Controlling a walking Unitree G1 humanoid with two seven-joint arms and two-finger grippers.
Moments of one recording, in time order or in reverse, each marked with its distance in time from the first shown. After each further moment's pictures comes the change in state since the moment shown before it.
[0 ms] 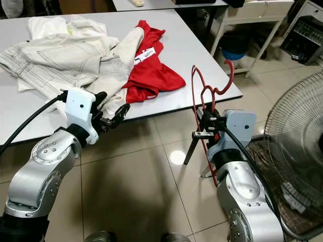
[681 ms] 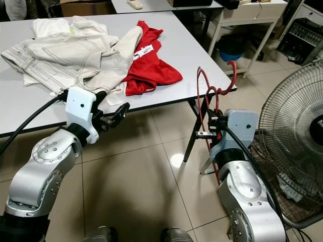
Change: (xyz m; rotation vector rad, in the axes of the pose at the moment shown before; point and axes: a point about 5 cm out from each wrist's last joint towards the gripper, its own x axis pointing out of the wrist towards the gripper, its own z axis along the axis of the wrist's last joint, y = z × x) left arm 0.001 0.000 0.001 0.010 0.000 0.012; right arm 0.000 -0.005 0.000 -0.034 0.017 -0.047
